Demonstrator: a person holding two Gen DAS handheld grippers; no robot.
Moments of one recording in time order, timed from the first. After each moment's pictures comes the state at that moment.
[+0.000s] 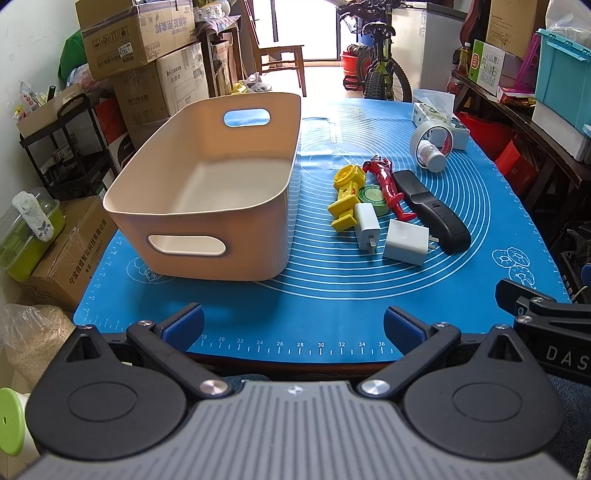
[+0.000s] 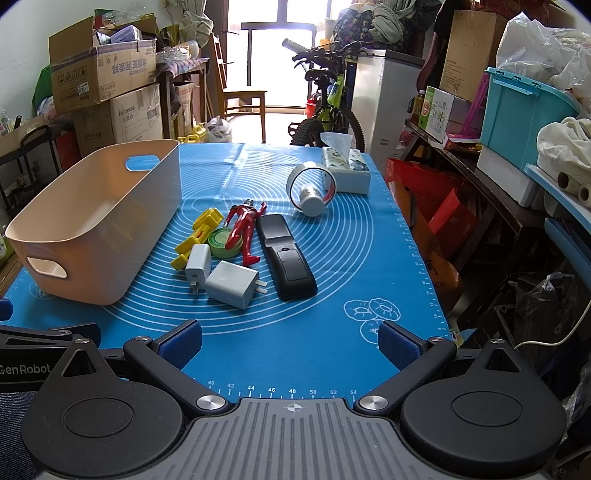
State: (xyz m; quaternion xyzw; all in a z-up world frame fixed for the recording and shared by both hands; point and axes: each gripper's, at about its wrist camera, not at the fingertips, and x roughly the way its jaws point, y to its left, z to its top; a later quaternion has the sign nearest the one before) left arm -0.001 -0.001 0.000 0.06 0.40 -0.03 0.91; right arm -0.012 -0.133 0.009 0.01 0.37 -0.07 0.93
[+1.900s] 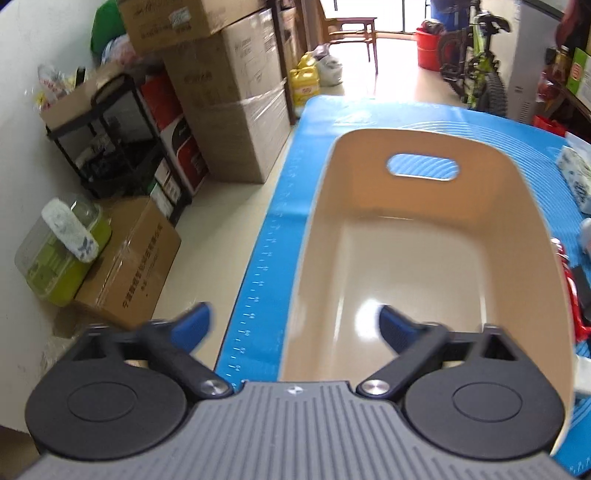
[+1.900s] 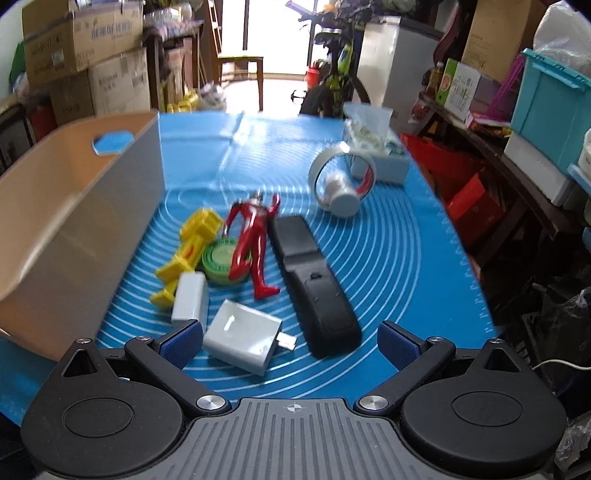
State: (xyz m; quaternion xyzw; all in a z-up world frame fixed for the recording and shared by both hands) left arm 0.211 0.154 0.019 0.06 0.46 0.06 0.88; right arm 0.128 -0.108 -0.040 0.00 0.43 -0.08 0.90
